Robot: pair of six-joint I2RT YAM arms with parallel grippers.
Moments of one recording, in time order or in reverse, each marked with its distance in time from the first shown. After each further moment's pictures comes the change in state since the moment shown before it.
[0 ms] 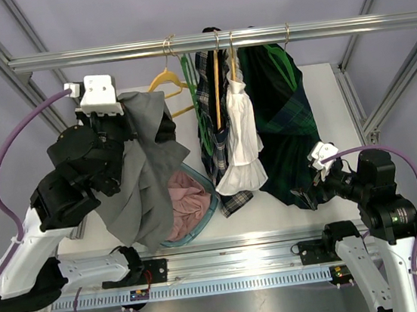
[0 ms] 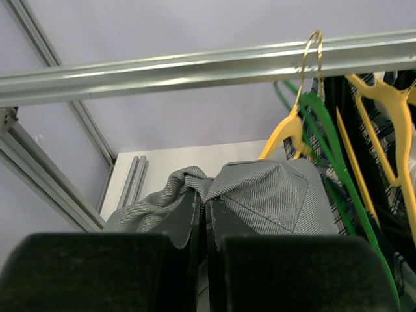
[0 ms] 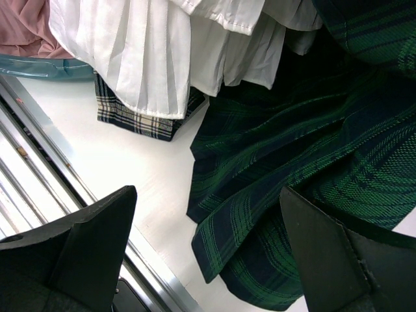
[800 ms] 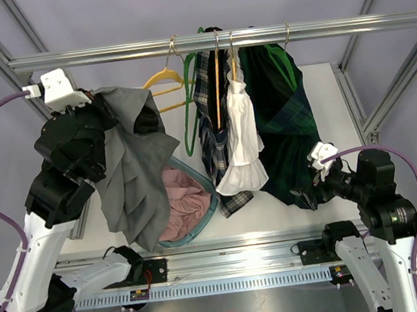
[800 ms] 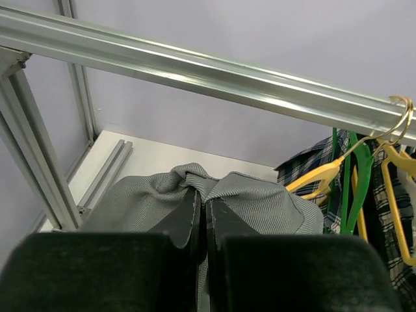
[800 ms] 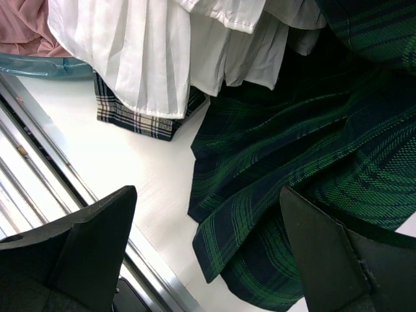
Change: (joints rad) left arm 0.377 -0.052 -0.099 0.039 0.236 -0.313; right arm 0.000 0.000 -0.005 0.000 0.000 0.000
